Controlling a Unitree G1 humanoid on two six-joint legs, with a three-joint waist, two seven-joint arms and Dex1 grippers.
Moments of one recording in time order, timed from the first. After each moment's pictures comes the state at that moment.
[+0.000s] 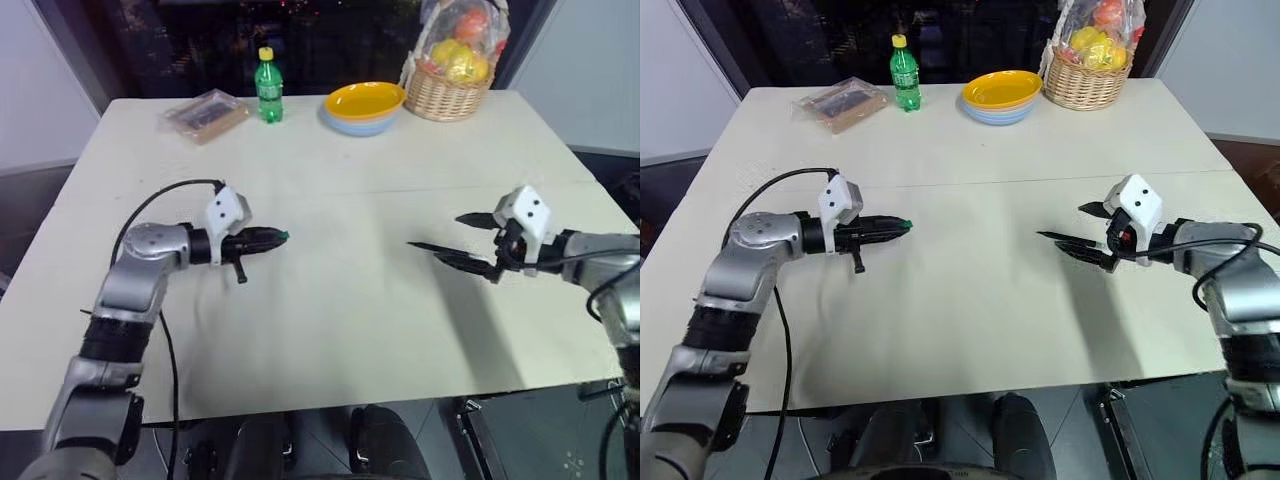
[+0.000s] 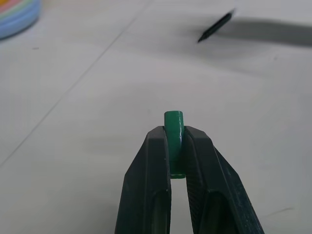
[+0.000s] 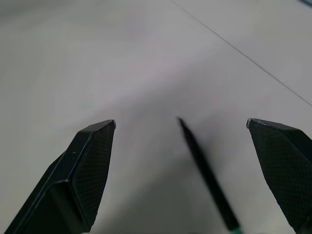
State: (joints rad) left arm -0.52 0.58 -0.02 -0.01 -0.25 0.42 -1.06; right arm -0.47 -0.88 -0.03 0.21 0.32 0.33 1.03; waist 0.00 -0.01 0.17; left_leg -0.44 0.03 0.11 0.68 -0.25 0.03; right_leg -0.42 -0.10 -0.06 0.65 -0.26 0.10
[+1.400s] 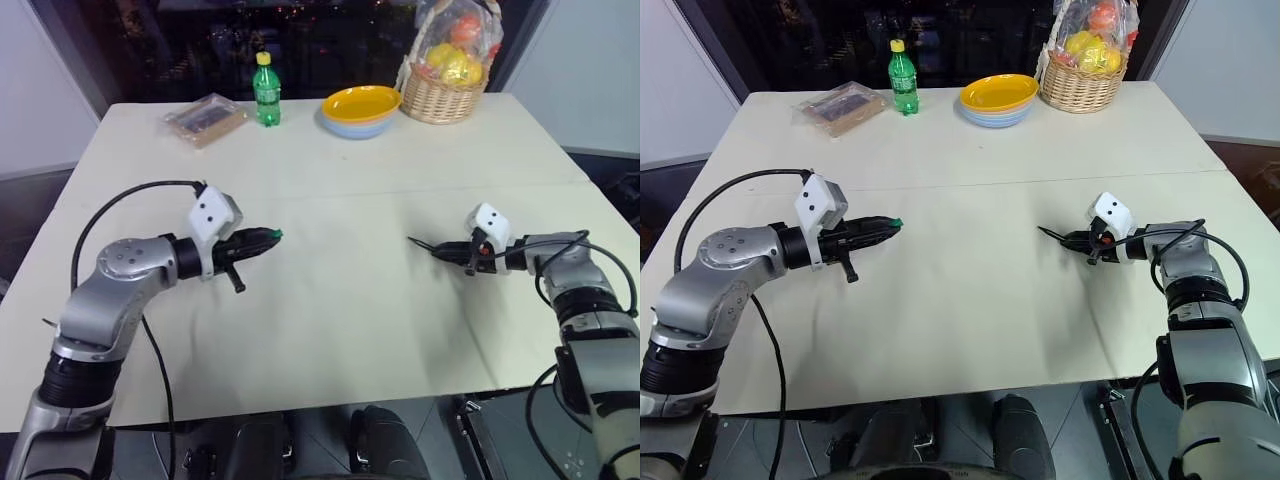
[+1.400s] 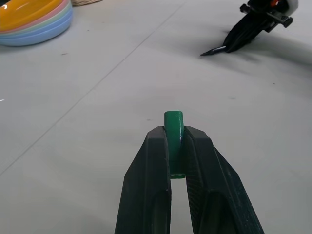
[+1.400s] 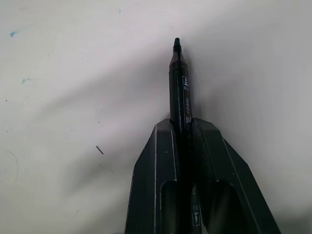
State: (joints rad) left arm -0.40 0.67 0.01 -0.32 -0.41 0.64 -0.86; right arm -0.81 -0.72 0.08 1.05 0.02 -0.11 1.21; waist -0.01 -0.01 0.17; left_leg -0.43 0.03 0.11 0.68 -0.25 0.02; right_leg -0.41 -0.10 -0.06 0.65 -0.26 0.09
